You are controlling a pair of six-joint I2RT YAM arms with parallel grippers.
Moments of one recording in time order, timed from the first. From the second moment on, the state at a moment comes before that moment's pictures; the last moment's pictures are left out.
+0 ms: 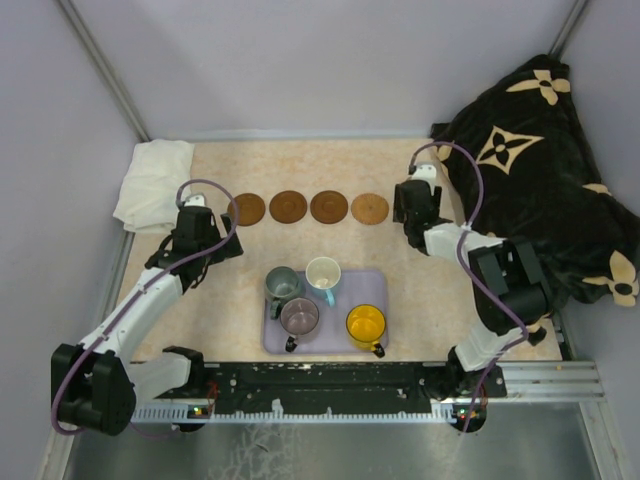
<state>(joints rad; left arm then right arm) -0.25 1.10 0.72 -0.36 -0.24 -0.42 0.32 1.64 0.88 0.19 0.46 0.17</state>
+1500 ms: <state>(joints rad) -0.25 1.01 0.73 -0.35 -0.16 -0.41 1.18 0.73 0.76 -0.90 0.39 0.72</state>
